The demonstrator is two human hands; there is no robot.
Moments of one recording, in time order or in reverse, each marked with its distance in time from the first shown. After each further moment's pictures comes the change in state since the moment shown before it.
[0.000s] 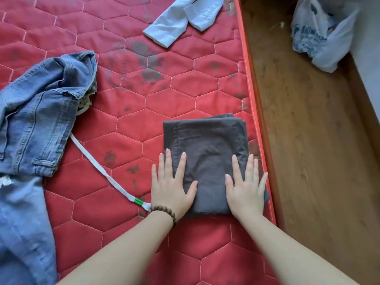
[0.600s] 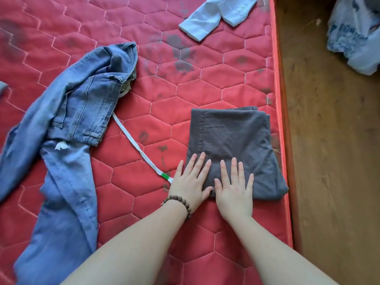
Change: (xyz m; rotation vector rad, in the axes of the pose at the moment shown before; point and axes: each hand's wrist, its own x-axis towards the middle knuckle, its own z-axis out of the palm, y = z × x) left_hand -0.043 -0.009 -0.008 0.184 -0.238 0.209; right_hand -0.058 -0.054 0.009 -0.037 -0.093 -0.169
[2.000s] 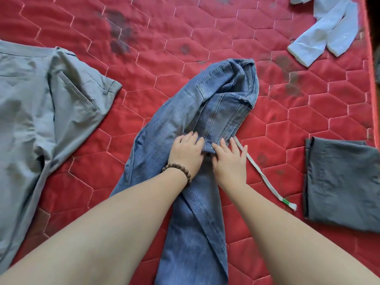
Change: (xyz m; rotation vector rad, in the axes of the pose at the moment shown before) left_hand -0.051 -0.381 -0.062 -0.137 0.247 -0.112; right_hand 0.080 -0.392 -0.013 0.008 -0.001 -0.186
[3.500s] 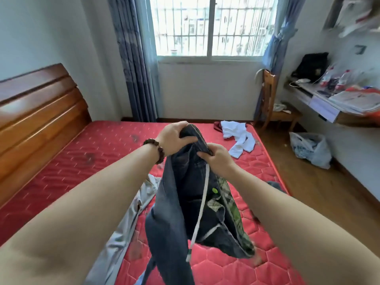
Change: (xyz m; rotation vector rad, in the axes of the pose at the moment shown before) left_hand -0.387 0.152 -0.557 -0.439 0.393 0.344; right_hand -0.407 -0.130 -0.471 0.878 0.353 -0.296
